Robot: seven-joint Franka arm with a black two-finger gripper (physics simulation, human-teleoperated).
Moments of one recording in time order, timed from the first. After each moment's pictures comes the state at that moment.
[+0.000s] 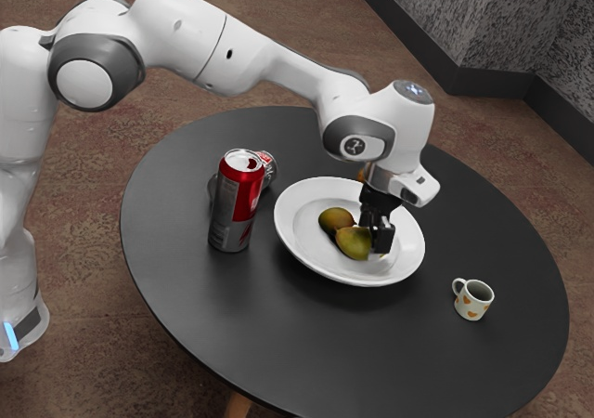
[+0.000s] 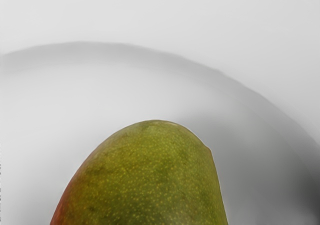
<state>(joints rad) -0.17 0.27 0.00 -1.69 0.01 2.04 -0.02</state>
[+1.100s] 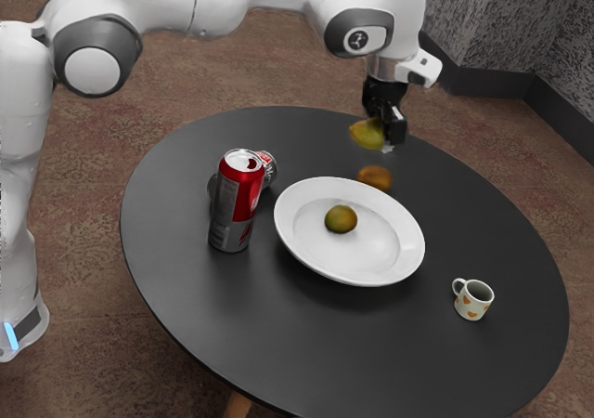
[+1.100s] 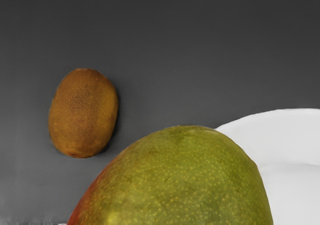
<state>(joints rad) -0.06 0.22 0.11 -1.43 0.02 1.88 -0.03</state>
